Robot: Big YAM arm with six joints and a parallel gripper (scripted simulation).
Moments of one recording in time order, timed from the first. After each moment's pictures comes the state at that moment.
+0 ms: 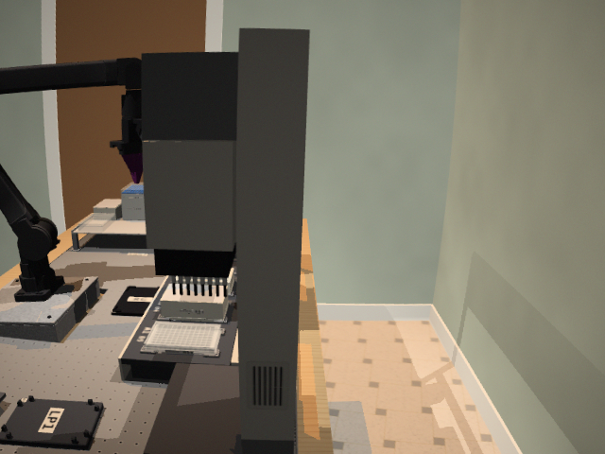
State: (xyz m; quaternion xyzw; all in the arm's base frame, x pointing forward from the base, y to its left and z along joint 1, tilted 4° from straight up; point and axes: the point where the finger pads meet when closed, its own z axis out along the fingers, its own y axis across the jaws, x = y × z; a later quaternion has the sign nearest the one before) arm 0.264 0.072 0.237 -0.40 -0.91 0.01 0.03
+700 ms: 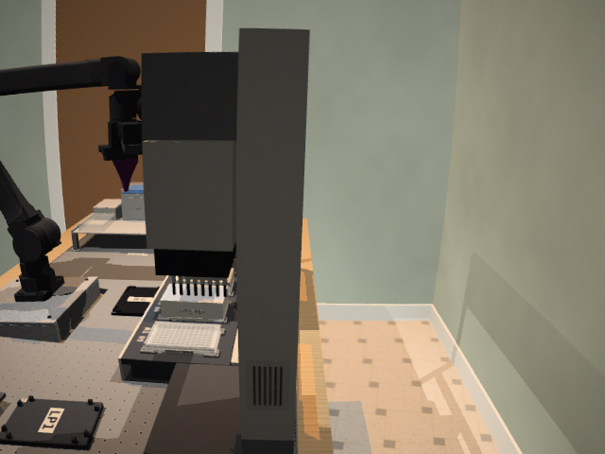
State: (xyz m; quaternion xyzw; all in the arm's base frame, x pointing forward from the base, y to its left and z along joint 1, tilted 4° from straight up) arm 0.262 -0.006 0.236 -0.51 -0.86 0.01 0.03
